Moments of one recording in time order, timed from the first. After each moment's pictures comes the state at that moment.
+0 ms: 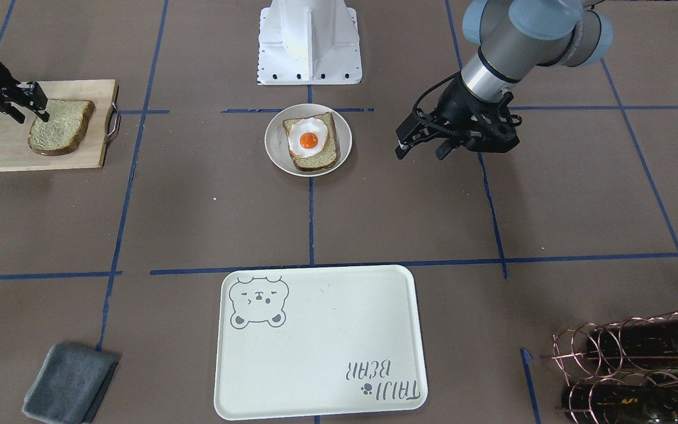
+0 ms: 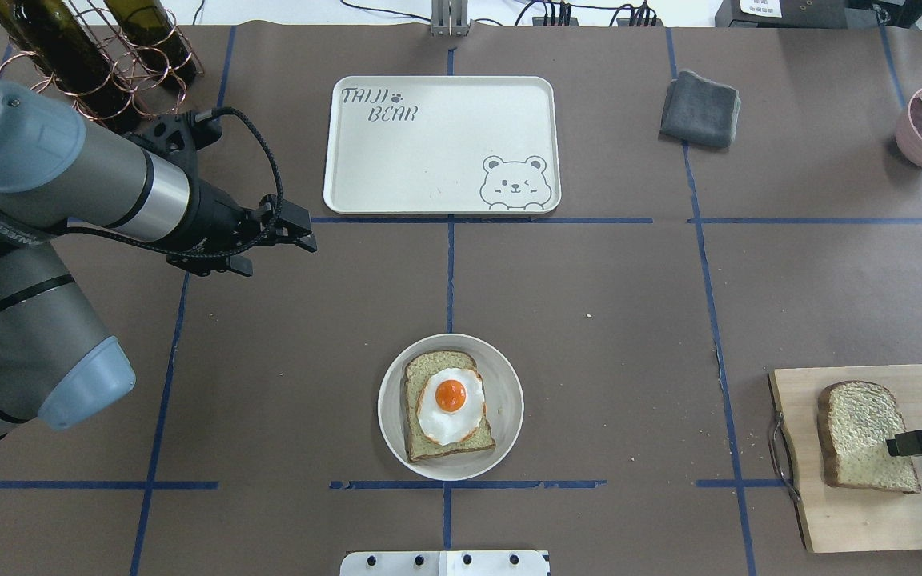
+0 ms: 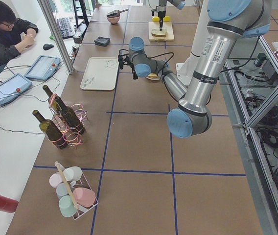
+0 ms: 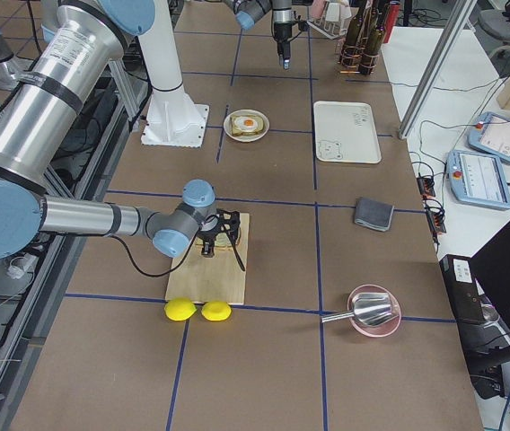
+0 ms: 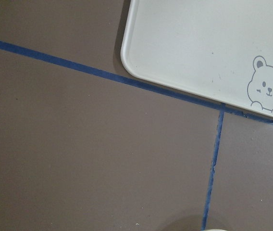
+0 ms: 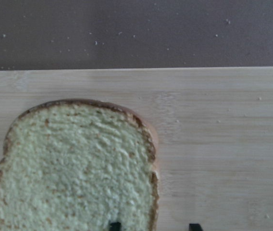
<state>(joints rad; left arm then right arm) -0.74 -1.95 -1.90 -1.97 -2.12 -1.43 0.61 -2.12 1.87 -0.59 2.00 1.12</state>
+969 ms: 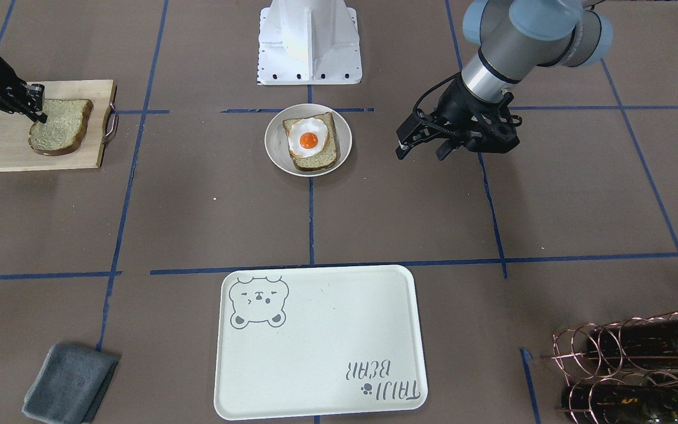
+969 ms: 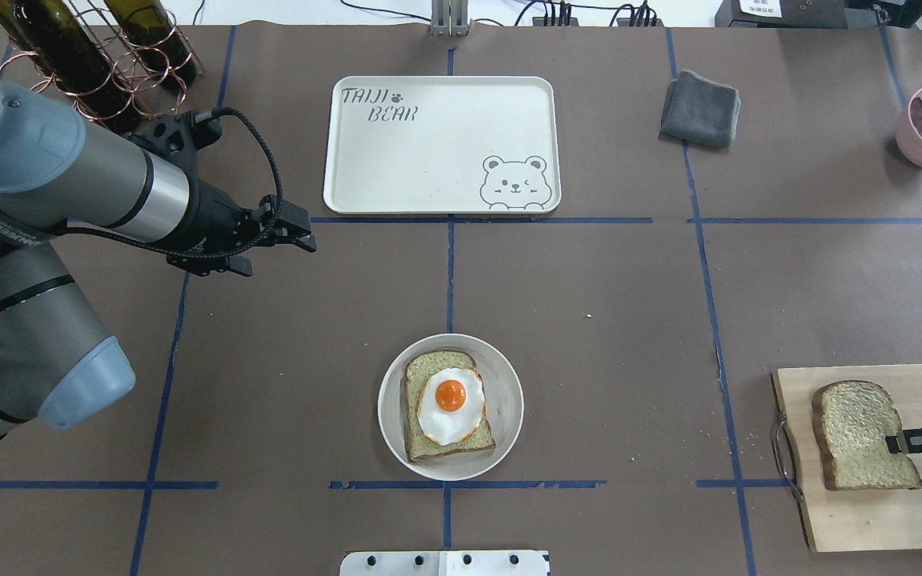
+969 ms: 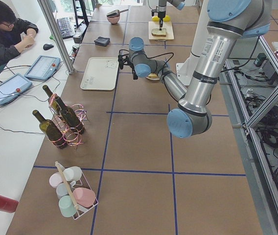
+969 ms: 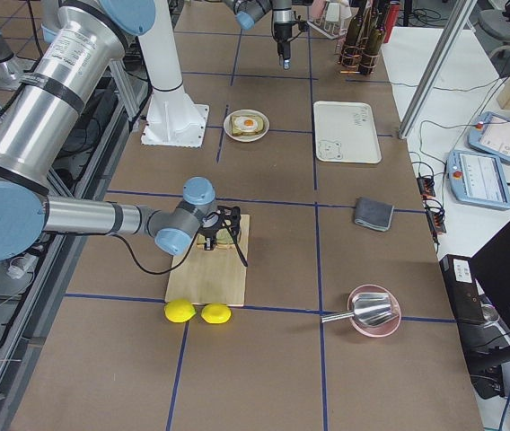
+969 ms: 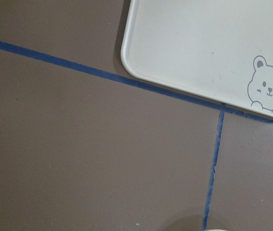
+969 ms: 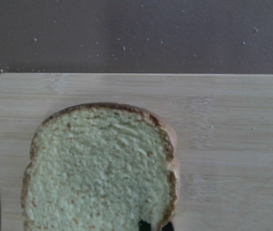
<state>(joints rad) -0.74 -1.94 -1.90 -1.97 -2.12 -1.43 0.61 -2.11 1.88 -0.54 2.00 1.11</state>
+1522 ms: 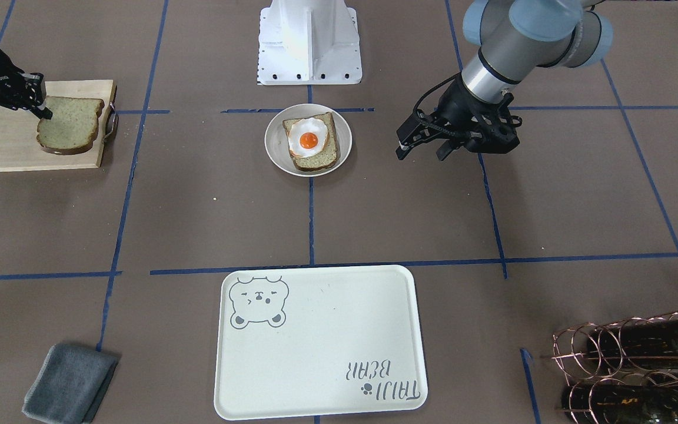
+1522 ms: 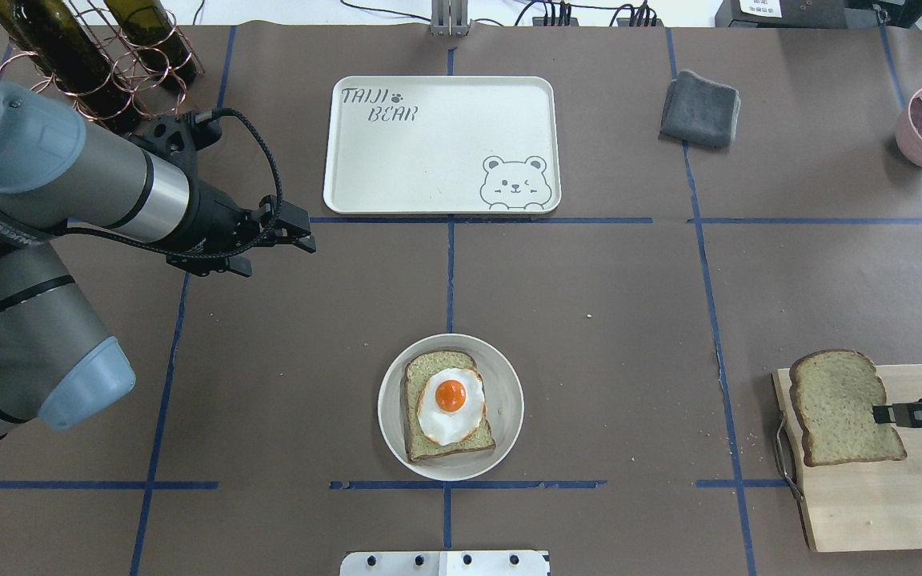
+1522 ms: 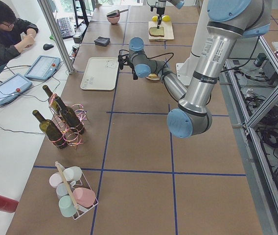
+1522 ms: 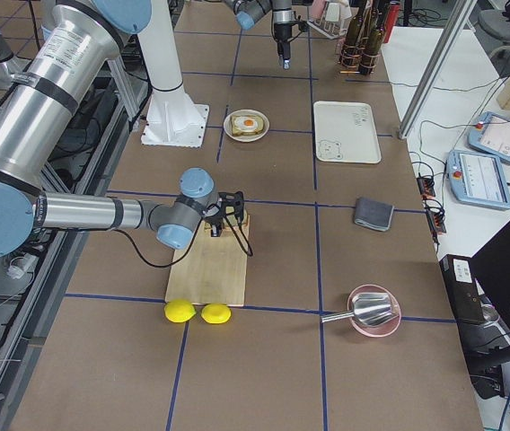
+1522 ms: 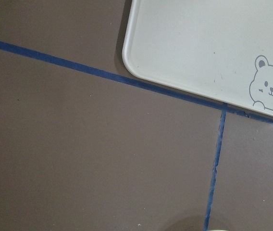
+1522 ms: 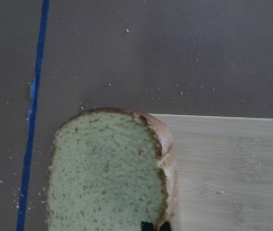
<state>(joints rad) -0.74 -1.94 -1.90 -1.97 -2.12 -1.43 0.71 -2.10 1.94 -0.43 2.05 1.12</state>
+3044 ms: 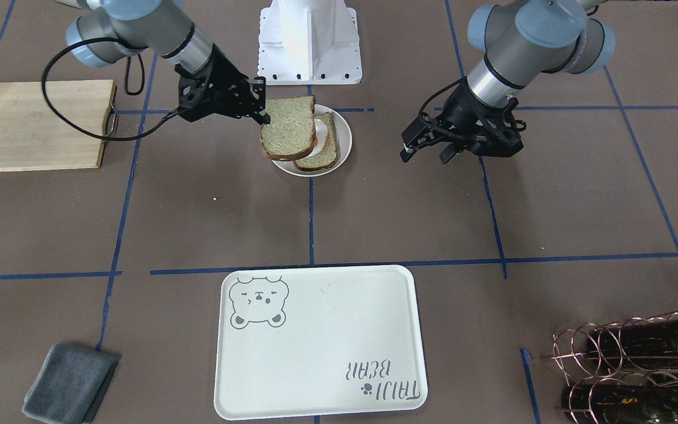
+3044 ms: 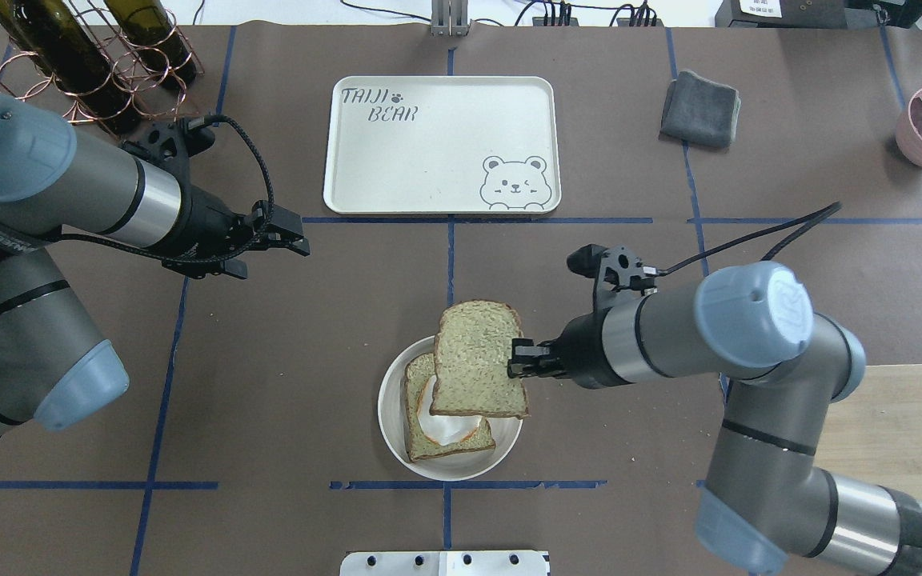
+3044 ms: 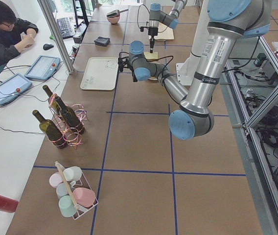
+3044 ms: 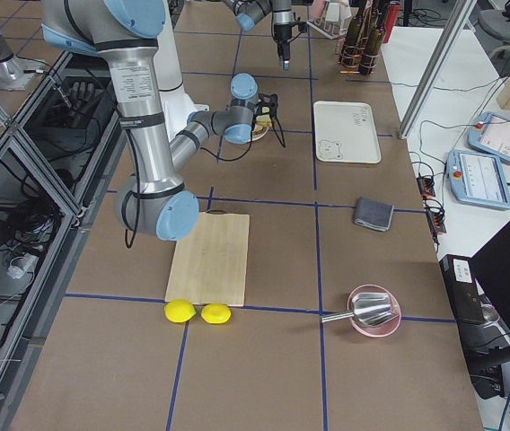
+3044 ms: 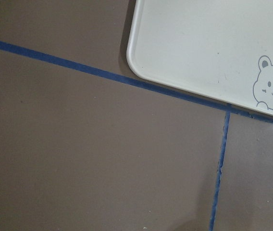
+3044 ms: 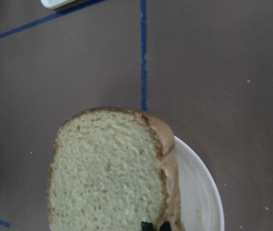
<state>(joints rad) -0.74 -1.92 -1.87 -2.03 -2.12 -1.43 0.40 -1.20 1.91 -1.04 1.88 1.46</state>
